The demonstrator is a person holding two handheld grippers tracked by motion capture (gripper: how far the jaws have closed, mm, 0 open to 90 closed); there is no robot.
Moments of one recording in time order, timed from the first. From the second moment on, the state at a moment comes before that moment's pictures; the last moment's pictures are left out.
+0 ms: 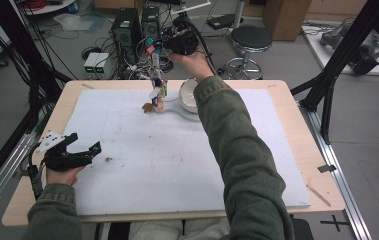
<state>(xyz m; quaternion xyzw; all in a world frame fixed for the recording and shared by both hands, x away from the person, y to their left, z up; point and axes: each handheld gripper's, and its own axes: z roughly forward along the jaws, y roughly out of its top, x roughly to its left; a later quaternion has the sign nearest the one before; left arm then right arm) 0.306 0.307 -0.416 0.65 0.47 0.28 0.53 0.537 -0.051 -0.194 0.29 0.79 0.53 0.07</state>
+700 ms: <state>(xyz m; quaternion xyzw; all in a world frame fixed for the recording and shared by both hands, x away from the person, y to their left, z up) 0.306 0.308 -0.416 0.65 0.47 0.29 0.53 0.540 -0.063 -0.214 0.30 0.80 0.51 0.07</state>
